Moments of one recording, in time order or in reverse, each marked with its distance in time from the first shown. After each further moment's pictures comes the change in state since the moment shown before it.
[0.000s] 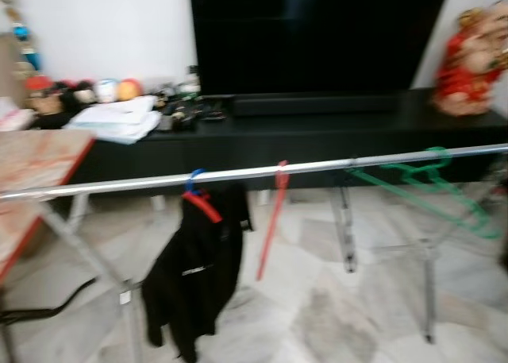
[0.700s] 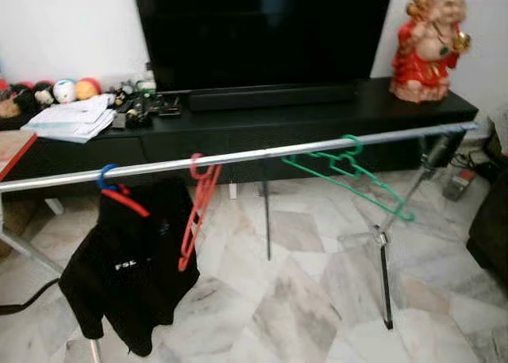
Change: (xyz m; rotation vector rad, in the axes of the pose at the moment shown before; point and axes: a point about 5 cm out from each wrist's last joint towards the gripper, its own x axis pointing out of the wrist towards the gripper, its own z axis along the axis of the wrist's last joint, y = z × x) left arm 0.002 -0.008 0.005 0.012 -0.015 -0.030; right arm -0.001 -0.009 0.003 -0.001 -0.012 -0.040
